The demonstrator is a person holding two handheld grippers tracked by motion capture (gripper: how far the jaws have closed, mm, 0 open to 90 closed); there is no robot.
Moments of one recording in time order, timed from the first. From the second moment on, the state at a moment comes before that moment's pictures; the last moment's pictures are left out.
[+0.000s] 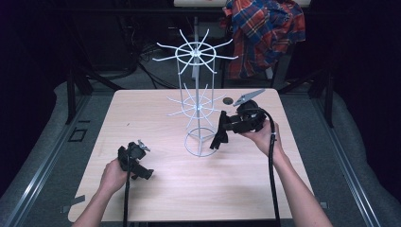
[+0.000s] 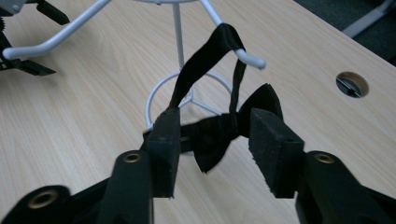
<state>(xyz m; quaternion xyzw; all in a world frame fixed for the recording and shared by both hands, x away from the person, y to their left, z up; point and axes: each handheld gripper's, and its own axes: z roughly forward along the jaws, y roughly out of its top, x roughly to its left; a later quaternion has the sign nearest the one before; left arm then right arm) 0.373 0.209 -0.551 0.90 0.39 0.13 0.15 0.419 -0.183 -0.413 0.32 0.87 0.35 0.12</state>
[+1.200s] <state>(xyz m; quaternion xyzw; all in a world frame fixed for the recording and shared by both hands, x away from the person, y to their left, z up) 0.372 0.207 -0.553 0.90 0.39 0.14 0.14 0.360 -0.252 -0.431 0.38 0.87 0.30 0.11</state>
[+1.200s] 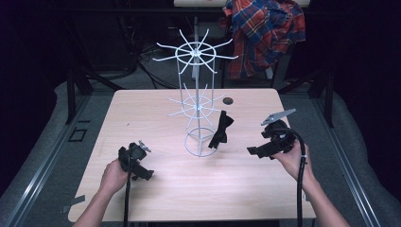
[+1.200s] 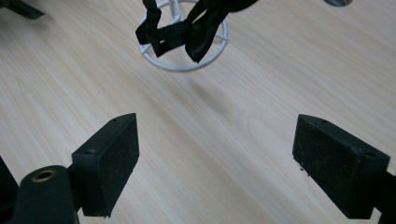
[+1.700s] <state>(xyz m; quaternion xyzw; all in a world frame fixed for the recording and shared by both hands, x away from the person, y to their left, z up) 0.372 0.205 -0.552 0.90 0.38 0.13 0.14 0.349 -0.277 -0.493 0.41 0.87 0.27 0.08</state>
